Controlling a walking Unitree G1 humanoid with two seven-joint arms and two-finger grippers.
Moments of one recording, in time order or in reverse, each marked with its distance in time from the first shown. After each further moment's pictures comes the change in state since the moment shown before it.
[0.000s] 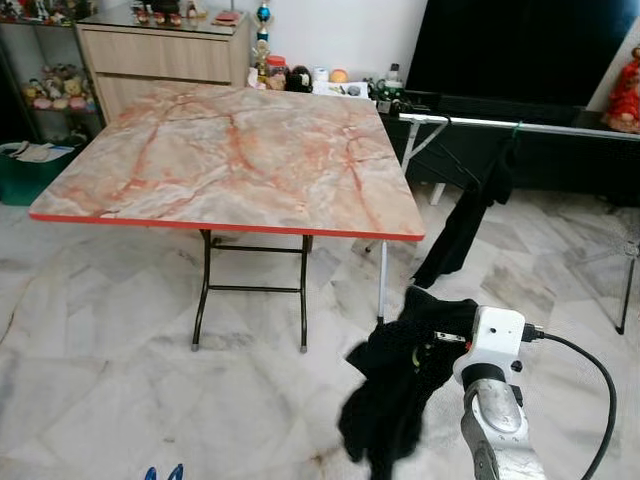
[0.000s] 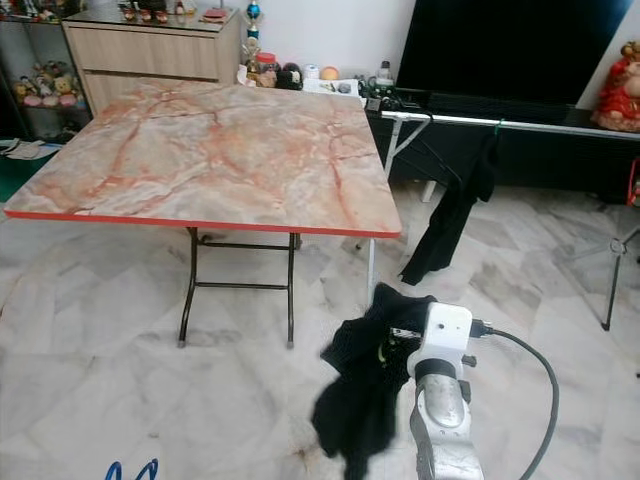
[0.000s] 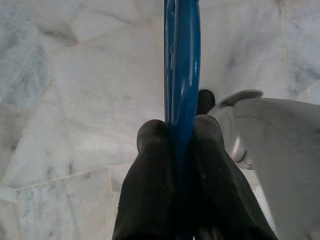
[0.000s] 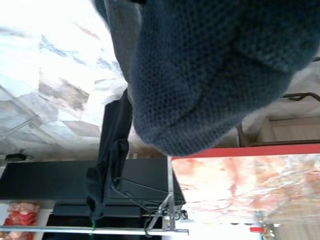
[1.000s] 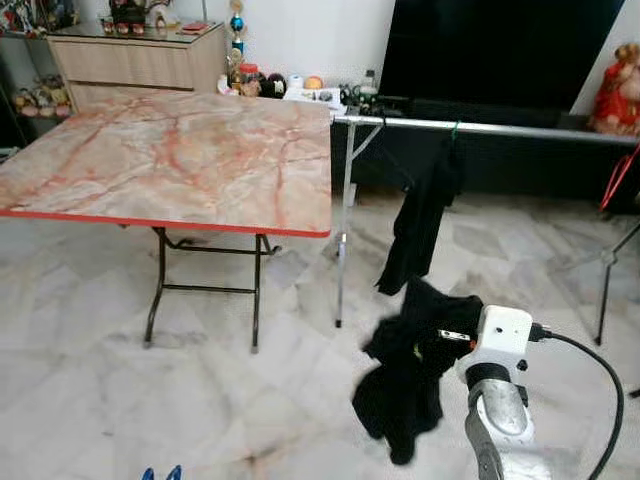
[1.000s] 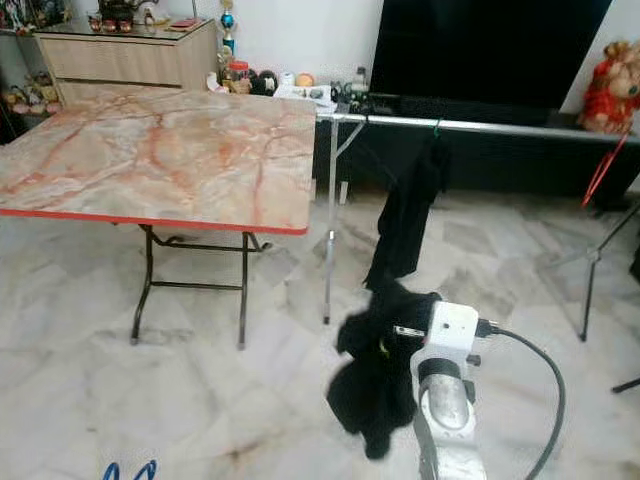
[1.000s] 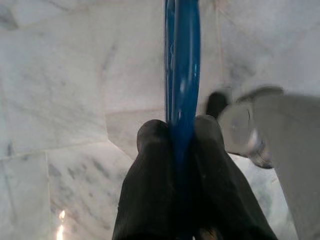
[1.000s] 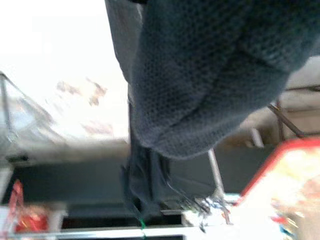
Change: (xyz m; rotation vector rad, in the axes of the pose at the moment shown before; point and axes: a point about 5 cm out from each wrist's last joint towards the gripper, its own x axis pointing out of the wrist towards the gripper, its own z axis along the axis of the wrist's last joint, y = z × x) left arm 0.000 -0.003 -0.002 -0.003 0.008 -0.019; right arm -0.006 -0.013 -0.005 0.004 0.022 -0.038
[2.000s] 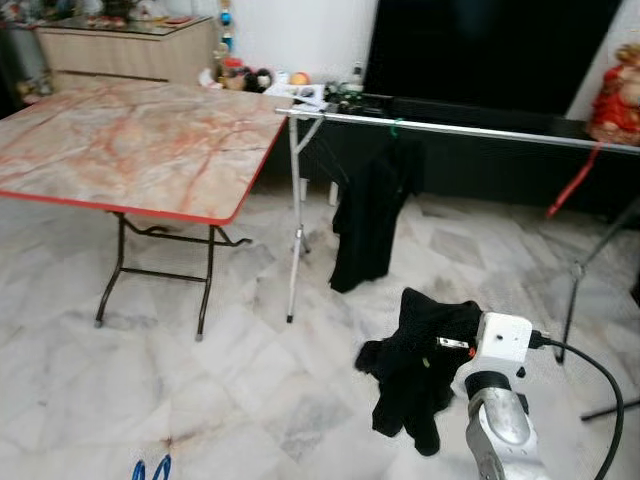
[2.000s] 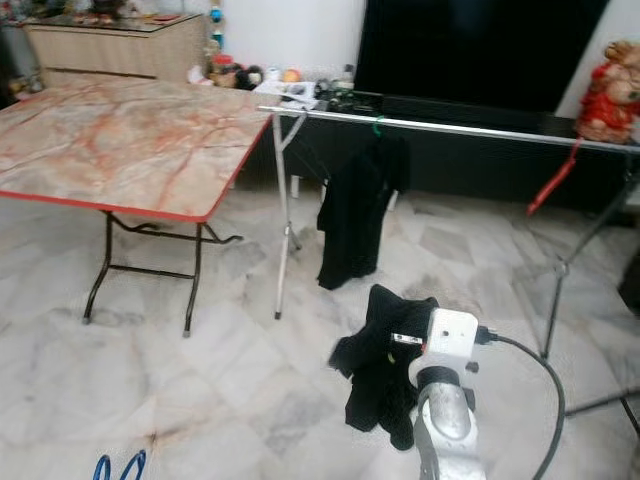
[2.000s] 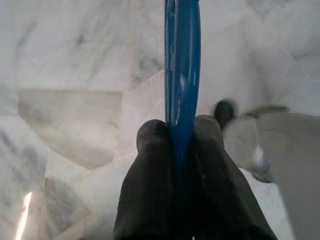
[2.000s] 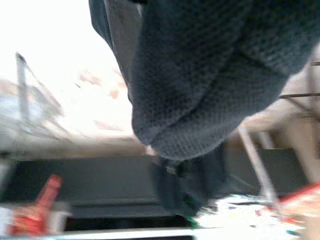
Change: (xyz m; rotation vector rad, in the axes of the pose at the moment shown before) left arm 0.001 0.000 0.008 -0.053 -0.045 0.038; right arm -0.010 -0.002 0.000 0.017 0.002 0.028
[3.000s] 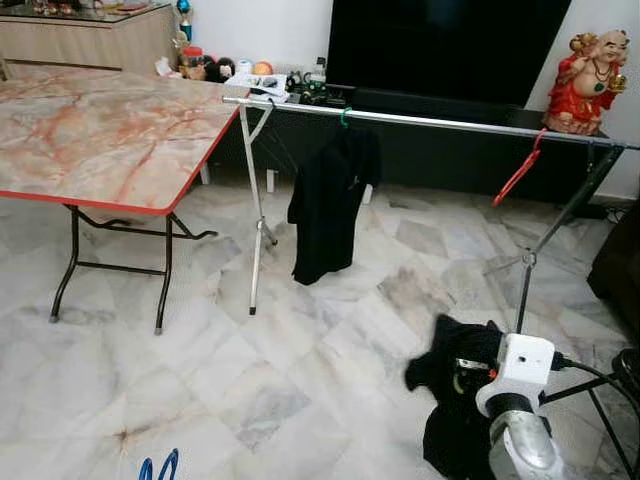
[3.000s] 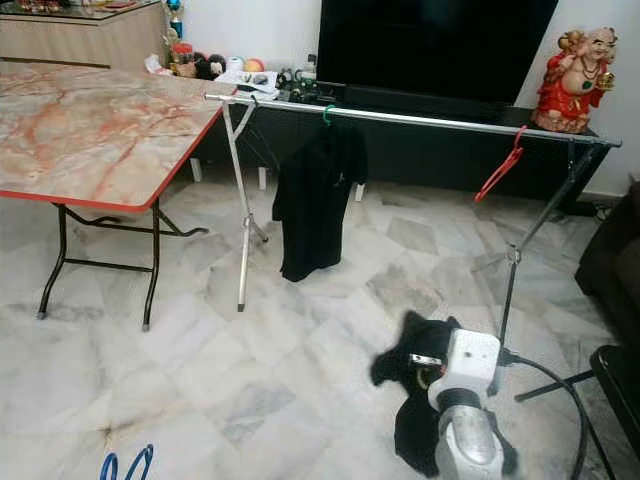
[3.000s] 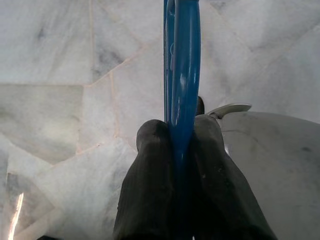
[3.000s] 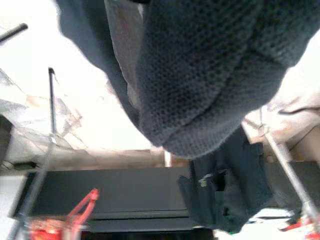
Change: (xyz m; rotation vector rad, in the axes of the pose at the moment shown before) left arm -0.002 0.008 0.003 0.013 -0.042 0.028; right arm -0.010 -0.011 -0.011 0.061 0.031 -0.009
